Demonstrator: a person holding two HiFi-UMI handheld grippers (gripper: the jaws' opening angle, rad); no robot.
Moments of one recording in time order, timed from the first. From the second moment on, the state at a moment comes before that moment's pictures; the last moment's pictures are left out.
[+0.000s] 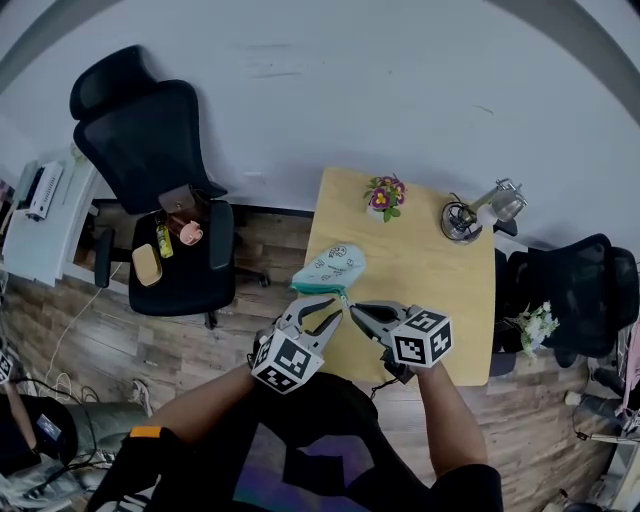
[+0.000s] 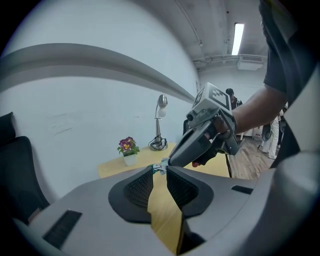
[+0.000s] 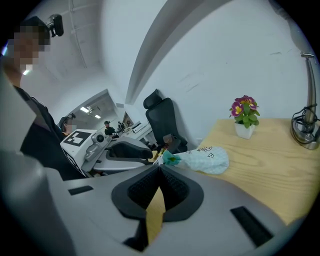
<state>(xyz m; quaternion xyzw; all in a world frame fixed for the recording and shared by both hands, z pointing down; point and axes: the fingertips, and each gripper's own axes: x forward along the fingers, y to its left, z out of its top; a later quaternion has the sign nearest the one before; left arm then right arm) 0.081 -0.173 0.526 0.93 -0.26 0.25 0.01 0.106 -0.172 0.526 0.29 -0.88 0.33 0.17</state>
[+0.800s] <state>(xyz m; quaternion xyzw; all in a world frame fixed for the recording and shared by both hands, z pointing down) 0.089 -0.177 0.526 0.94 -0.25 0.25 -0.01 0.100 -0.174 0.524 0.28 -0.89 0.32 0.18</state>
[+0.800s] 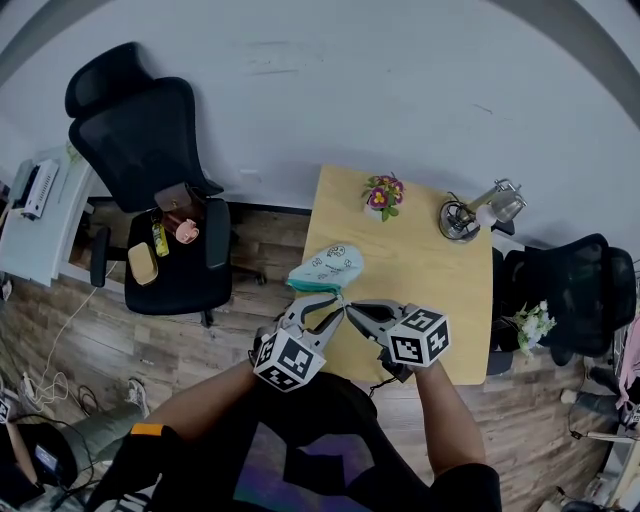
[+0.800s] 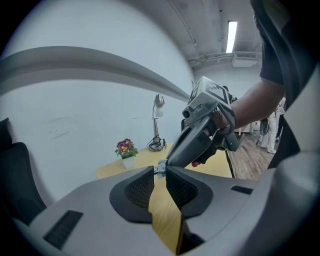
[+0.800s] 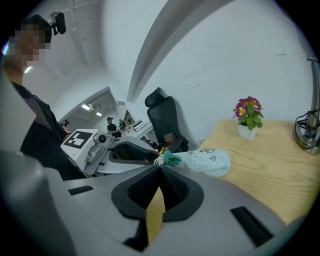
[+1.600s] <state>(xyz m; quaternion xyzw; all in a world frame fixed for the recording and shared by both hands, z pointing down) 0.078 -0.176 0.521 0.93 -0.27 0.24 -0.03 0.100 -0.173 0.522 0.29 -0.89 0.31 0.19</state>
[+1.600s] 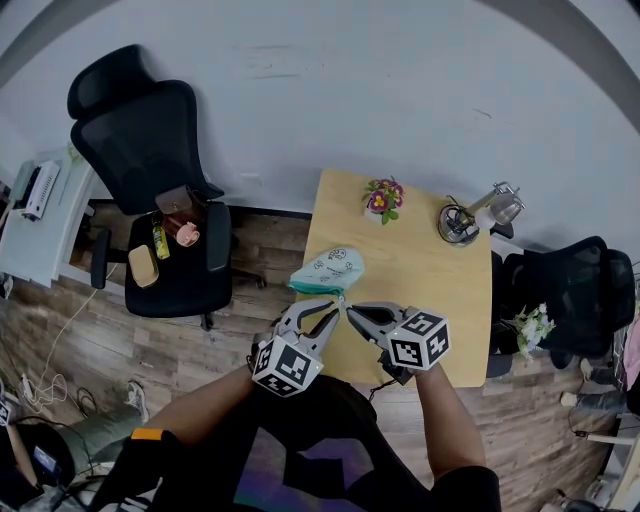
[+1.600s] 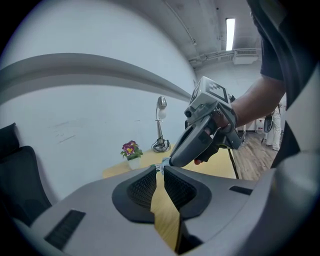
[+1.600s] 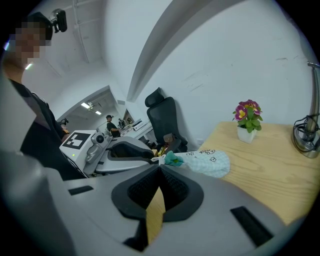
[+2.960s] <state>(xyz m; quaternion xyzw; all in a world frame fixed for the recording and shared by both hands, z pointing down) -0.001 -0.237 0.572 0.88 -0.37 0.28 0.09 0.134 -0.155 0.545 0.34 -0.86 0.32 0.22</state>
